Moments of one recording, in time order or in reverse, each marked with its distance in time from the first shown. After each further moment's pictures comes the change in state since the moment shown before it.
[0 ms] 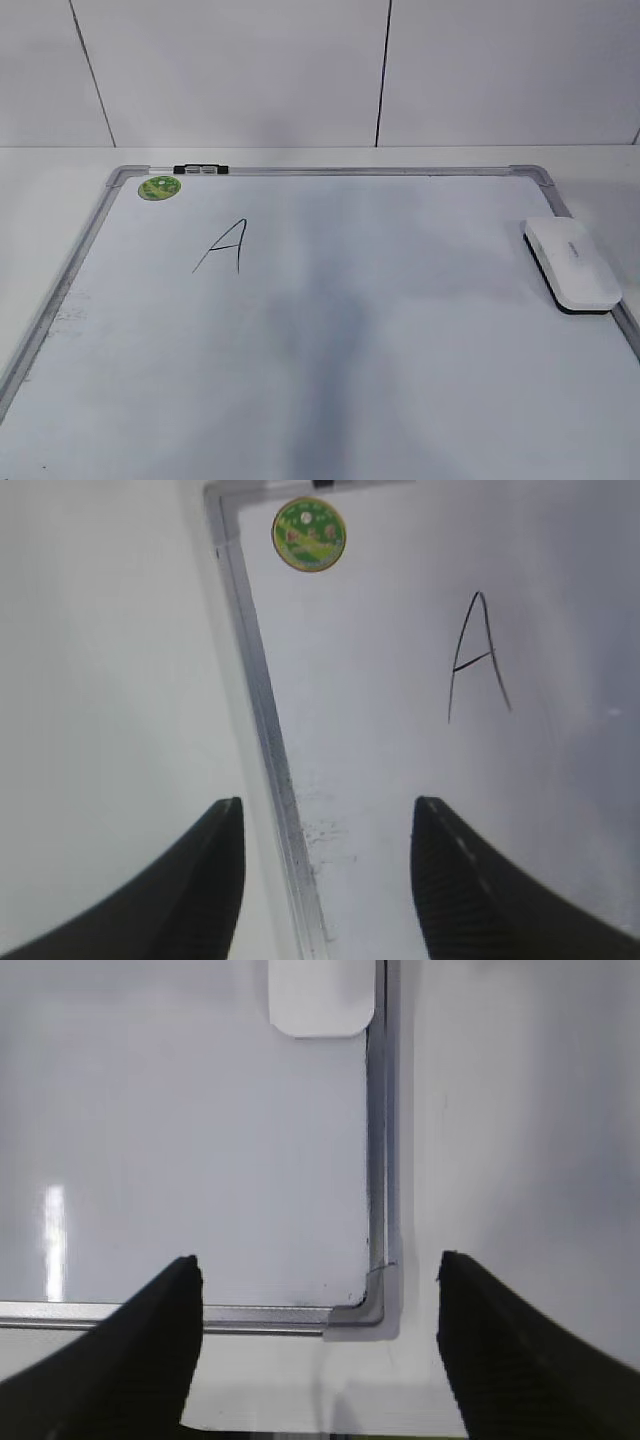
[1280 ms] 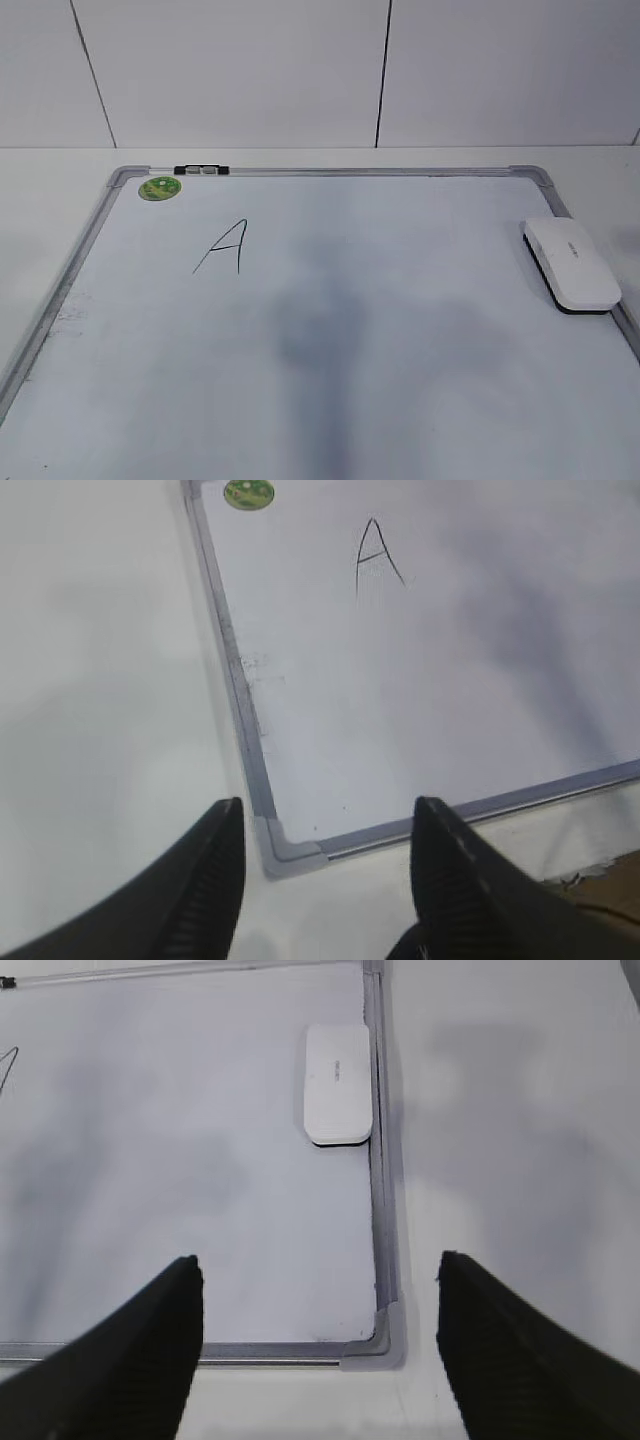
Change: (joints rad) left arm -0.059 -1.114 0.703 0.037 0.032 -0.079; right arm 0.000 -0.605 0.079 0.004 0.024 0.028
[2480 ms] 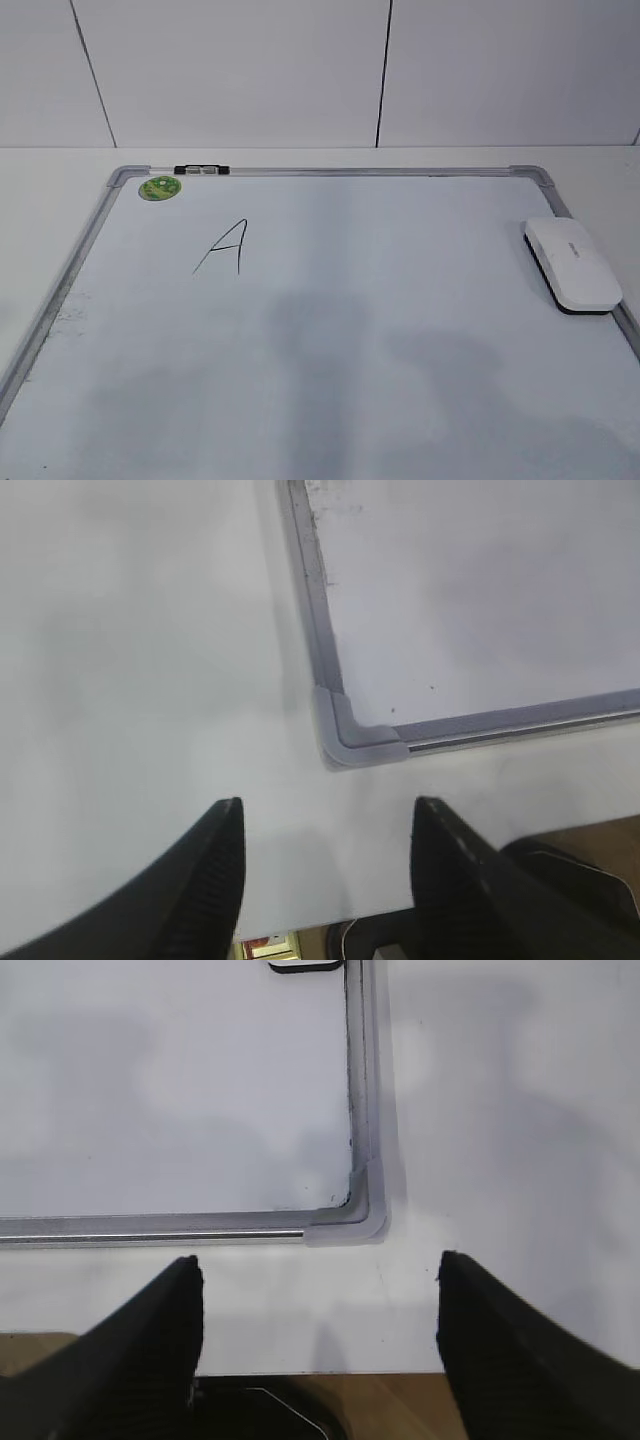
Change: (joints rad) left arm 0.000 -0.099 0.334 0.121 -0.046 -0.051; right arm 0.000 -0.234 0.381 -0.032 0.005 -0.002
